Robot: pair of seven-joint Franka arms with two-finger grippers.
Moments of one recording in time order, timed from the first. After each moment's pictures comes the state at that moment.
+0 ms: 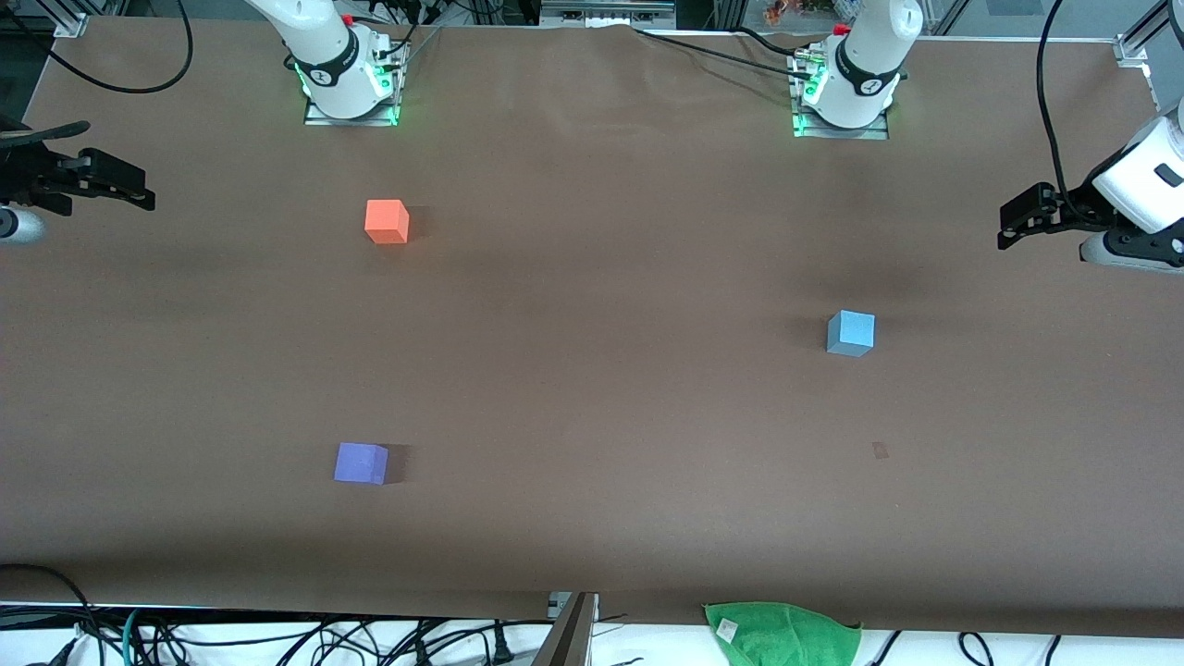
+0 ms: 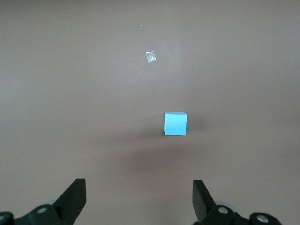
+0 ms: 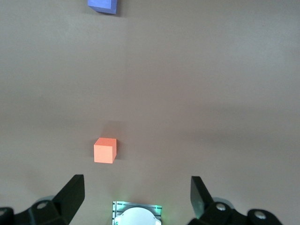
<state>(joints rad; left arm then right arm) -0.01 0.00 0.01 -1.68 0.02 1.65 0.13 0.05 0.10 -0.07 -1.43 0.01 1.37 -0.10</state>
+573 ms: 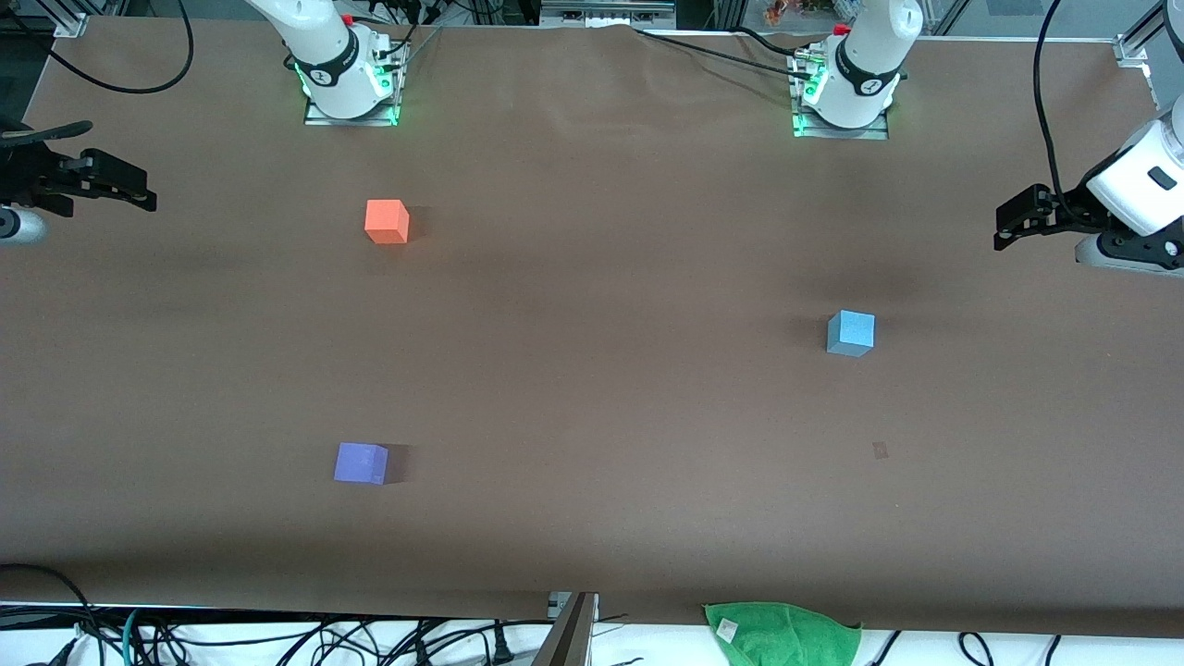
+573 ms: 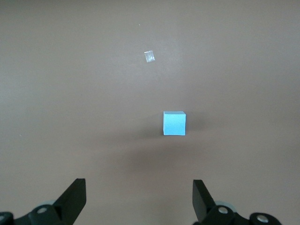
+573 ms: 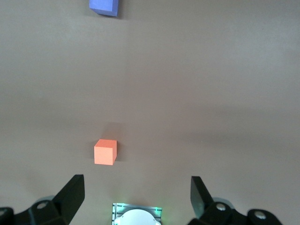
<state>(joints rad) -0.01 0.00 0.01 -1.68 0.02 1.65 0.13 0.06 0.10 -0.07 -1.43 0.00 1.38 -0.10</state>
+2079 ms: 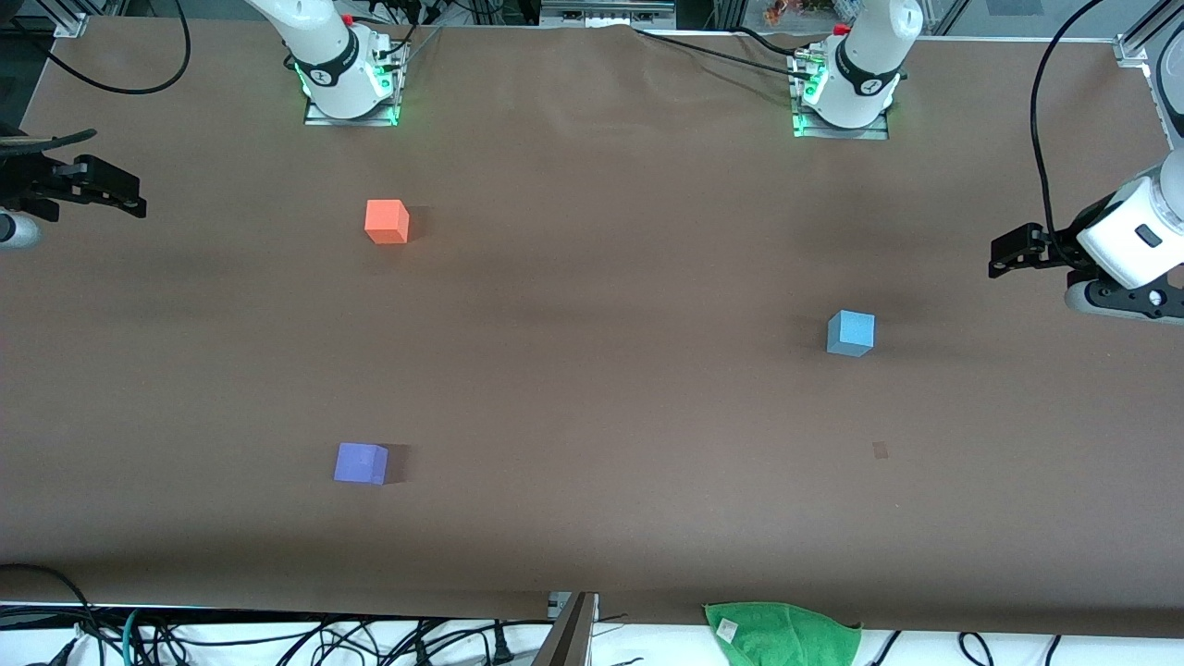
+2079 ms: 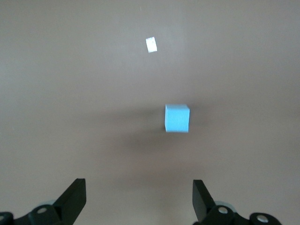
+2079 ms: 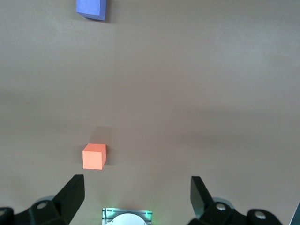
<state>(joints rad) 0.00 0.13 0.01 -1.58 0.02 1.53 0.14 0.06 0.10 -0.07 -1.43 -0.05 1.40 -0.10</state>
